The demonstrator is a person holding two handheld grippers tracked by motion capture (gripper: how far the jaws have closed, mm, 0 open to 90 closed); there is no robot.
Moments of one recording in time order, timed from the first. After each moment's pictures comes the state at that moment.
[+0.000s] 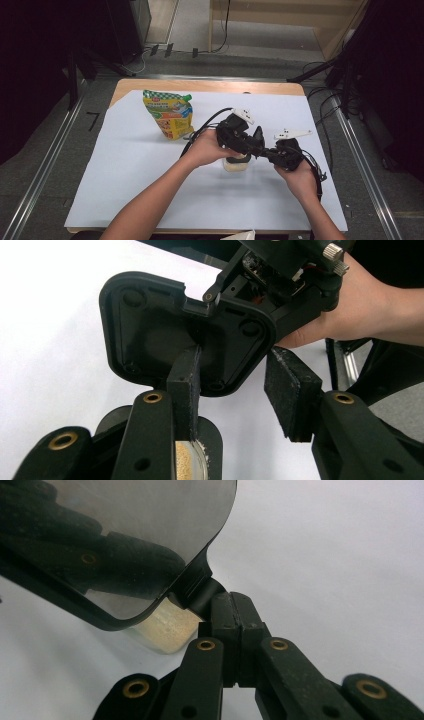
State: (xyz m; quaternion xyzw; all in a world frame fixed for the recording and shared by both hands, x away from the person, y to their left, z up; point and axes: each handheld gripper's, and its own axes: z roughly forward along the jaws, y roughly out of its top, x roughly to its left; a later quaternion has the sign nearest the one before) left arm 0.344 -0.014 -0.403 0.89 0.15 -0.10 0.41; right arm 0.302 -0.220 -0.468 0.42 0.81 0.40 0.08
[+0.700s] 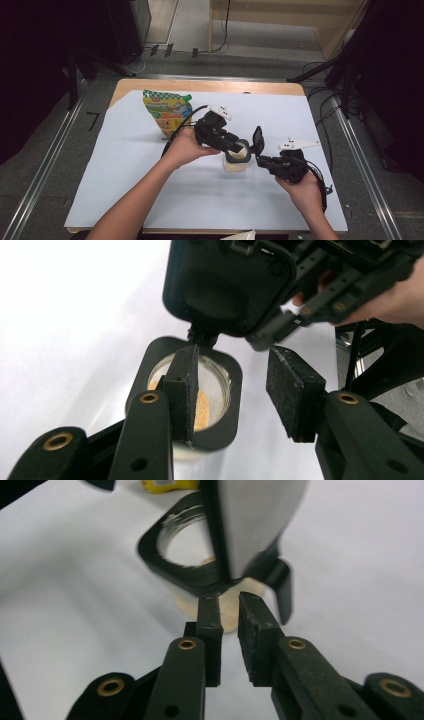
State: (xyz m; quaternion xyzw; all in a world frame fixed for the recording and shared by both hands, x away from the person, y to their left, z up) left arm 0.341 0.044 -0.395 0.89 0.19 -0.07 0.41; right arm 0.260 -0.218 -0.452 0.41 0.80 0.43 0.06
